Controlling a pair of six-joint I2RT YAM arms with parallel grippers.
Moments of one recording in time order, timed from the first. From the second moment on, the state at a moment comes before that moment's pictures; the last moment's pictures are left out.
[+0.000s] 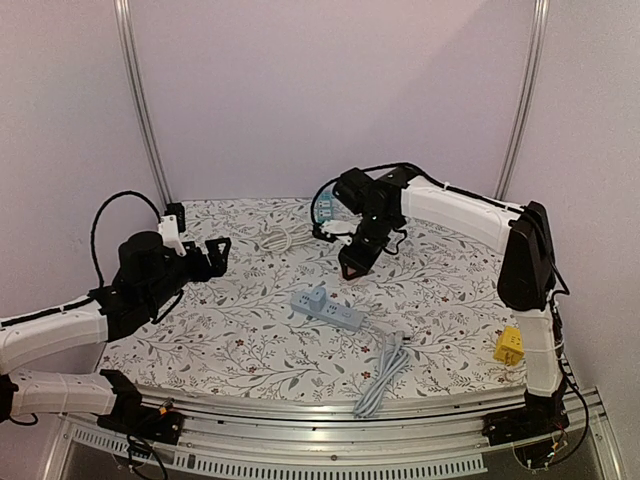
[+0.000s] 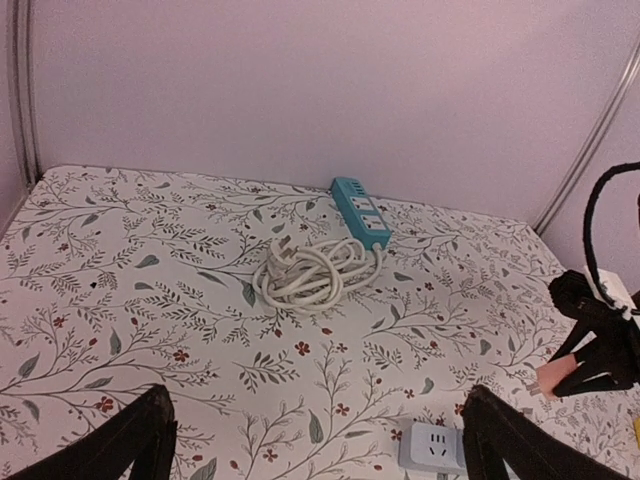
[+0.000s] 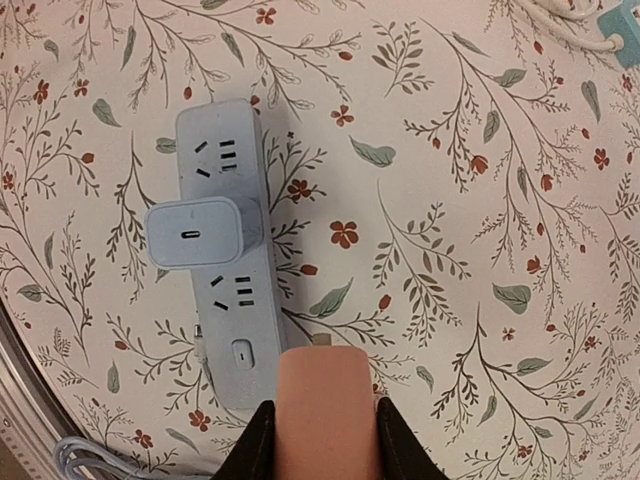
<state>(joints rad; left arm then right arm) -0.58 0.97 0.48 0.27 -0.30 -0.37 0.80 2.18 2.05 -1.12 -0.09 -0.23</state>
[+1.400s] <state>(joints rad) -0.58 0.96 0.47 0.27 -0.30 -0.37 0.88 2.31 2.07 -1.14 -0.11 -0.23</state>
